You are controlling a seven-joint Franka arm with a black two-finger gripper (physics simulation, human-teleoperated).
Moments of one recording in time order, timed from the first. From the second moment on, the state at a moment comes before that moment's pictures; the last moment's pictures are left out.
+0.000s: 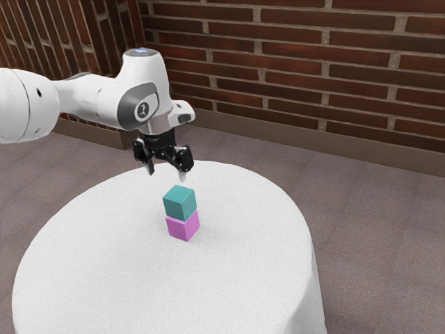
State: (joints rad) arm -0.45 0.26 0.46 -1.83 -0.09 2.09 -0.10
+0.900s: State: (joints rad) arm -0.29 0.43 0.28 -1.76 -0.12 2.10 0.08
